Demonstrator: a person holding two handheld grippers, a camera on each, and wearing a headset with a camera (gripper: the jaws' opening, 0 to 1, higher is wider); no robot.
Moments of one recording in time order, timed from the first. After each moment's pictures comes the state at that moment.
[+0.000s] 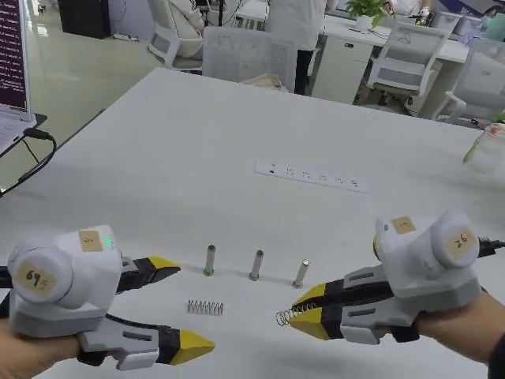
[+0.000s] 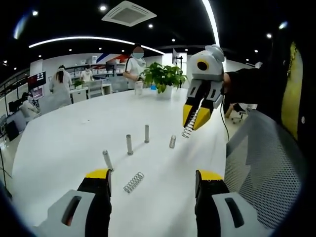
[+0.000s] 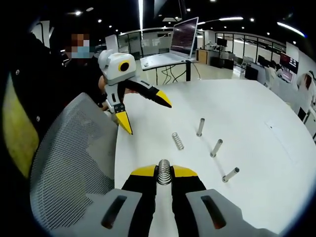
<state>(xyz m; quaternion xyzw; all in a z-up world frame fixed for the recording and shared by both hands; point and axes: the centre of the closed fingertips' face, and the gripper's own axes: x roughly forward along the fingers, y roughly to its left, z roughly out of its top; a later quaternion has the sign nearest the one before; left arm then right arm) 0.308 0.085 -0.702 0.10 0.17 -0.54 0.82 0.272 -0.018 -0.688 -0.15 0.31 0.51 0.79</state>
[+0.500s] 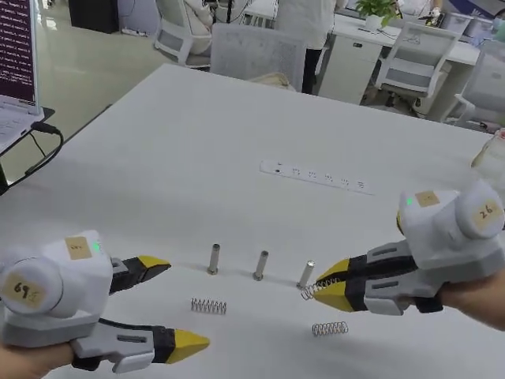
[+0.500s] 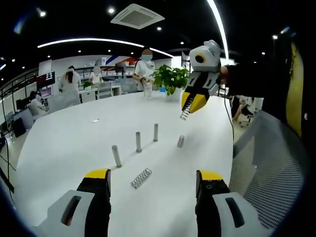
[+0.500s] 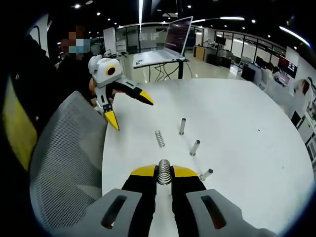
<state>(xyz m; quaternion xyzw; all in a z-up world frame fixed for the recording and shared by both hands) 0.312 0.097 -0.709 0.10 0.17 -0.51 0.84 0.305 -0.047 -0.670 -0.19 0.32 0.49 0.79</state>
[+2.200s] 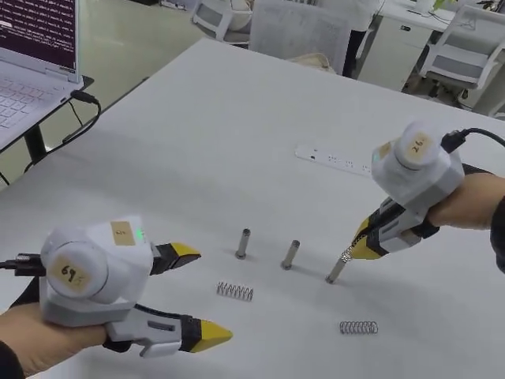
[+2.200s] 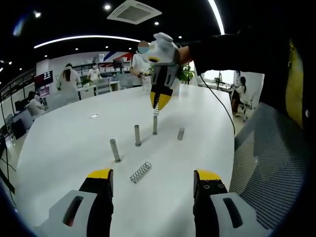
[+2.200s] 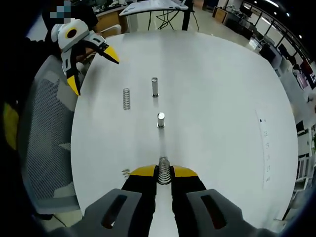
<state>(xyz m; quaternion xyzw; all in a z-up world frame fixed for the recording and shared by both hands) 0.312 0.093 -0.720 0.12 0.19 -0.51 0.83 0.384 -0.081 -0.718 -0.35 0.47 0.47 0.67</state>
